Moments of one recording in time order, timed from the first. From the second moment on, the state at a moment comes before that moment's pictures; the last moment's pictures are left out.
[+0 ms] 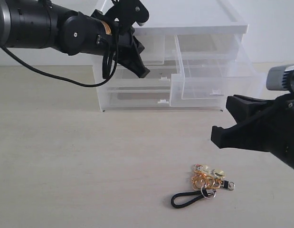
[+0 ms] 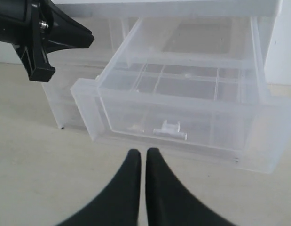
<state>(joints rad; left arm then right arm) -0.50 1.94 -1.41 0.07 0.09 0.47 0.80 1.10 -0.29 0.73 -0.61 -0.43</state>
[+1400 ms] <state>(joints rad) -0.50 1.94 -1.41 0.07 0.09 0.47 0.65 1.42 -0.49 0.67 -0.58 -0.46</state>
